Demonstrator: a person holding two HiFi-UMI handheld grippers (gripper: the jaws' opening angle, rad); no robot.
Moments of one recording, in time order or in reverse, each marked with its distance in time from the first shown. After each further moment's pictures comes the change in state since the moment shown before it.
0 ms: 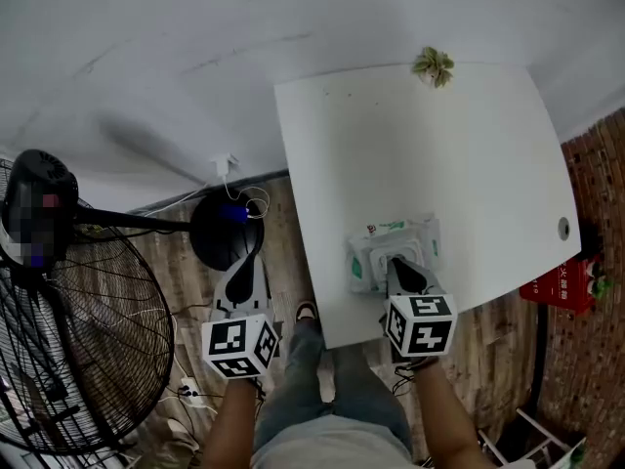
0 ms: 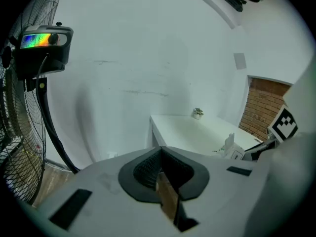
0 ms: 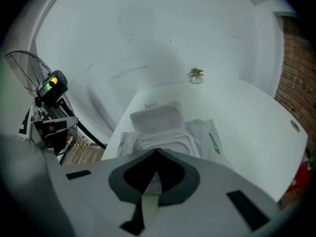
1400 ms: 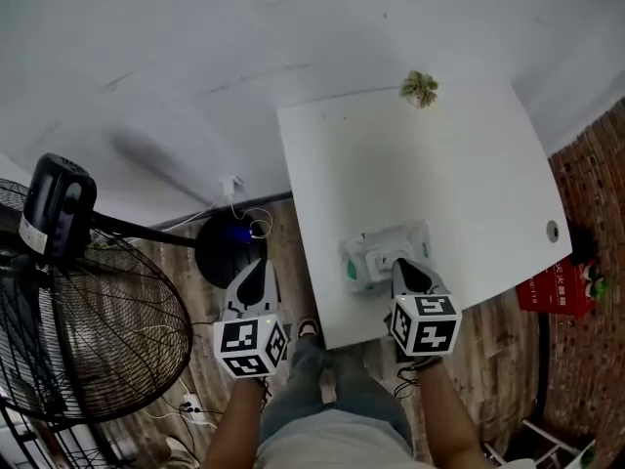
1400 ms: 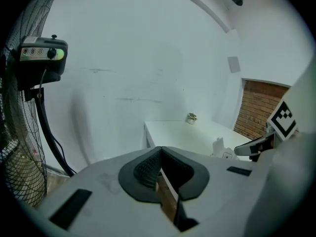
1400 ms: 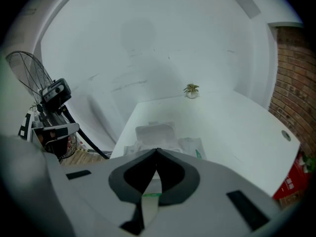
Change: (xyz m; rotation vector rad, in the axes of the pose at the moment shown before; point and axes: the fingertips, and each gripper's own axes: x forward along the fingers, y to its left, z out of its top) left arm -0.017 -0.025 0.021 0.023 -0.042 -0.036; right arm -0.040 -0.006 0.029 -0.012 -0.102 -0.027
